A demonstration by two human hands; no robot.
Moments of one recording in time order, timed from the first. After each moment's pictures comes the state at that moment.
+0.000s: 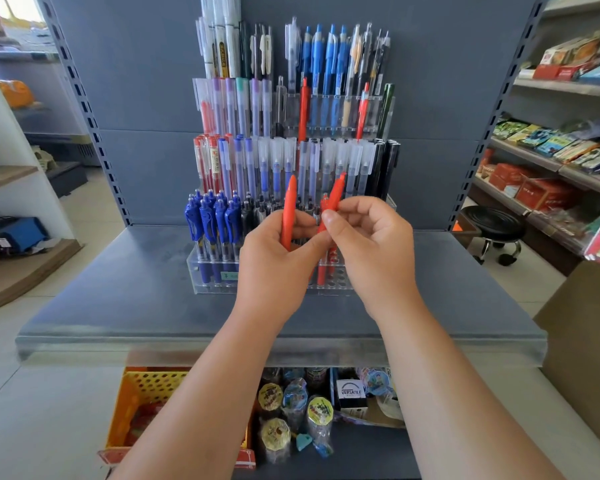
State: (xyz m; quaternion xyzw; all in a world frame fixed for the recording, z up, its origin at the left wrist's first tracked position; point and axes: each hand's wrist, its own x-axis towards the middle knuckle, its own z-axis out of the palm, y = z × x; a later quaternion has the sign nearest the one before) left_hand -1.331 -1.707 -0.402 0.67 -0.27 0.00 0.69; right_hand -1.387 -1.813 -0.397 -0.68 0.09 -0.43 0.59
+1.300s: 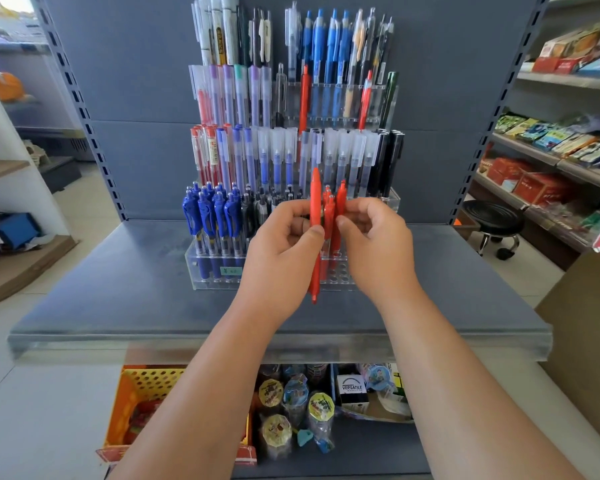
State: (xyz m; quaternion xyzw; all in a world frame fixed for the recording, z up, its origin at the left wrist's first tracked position) left_hand -1.327 -1.703 -0.402 0.66 -0.32 -0.07 0.67; right_hand -1.369 -1.833 -0.415 -0.78 0.19 -0.41 0.44
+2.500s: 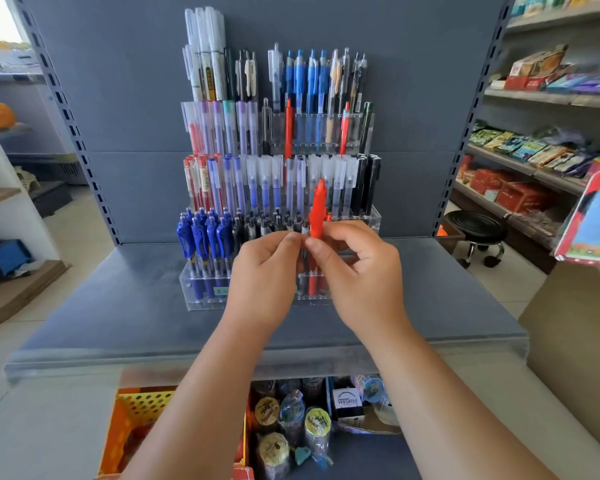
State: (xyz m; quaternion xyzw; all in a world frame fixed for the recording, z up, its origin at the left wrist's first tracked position) left_hand -1.334 -1.699 -0.387 0.69 -0.28 -0.07 0.66; right_hand -1.396 -1.808 -0.410 -0.75 0.05 -0.49 0.44
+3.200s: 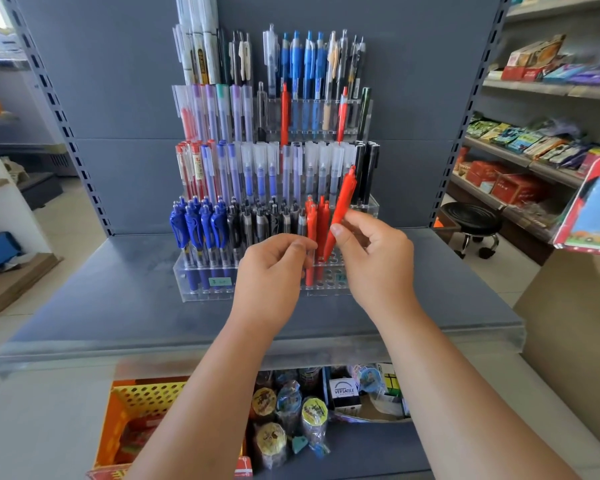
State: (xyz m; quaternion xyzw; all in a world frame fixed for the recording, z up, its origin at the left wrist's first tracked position) left_hand -1.335 -1.707 -0.407 0.70 -0.26 -0.07 0.66; right_hand -1.392 -1.835 -0.421 -0.78 0.16 -0.48 0.36
